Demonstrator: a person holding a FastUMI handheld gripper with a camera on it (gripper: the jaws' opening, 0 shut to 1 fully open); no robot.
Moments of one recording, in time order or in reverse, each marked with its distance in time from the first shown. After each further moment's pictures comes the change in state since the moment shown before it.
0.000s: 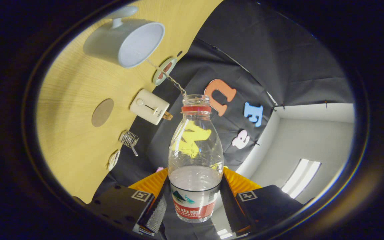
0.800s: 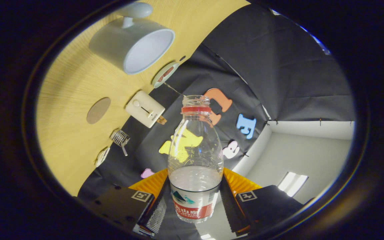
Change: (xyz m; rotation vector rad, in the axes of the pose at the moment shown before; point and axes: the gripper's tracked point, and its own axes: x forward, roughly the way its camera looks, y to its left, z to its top) arm -0.001 -0.012 0.019 -0.107 -0.055 -0.069
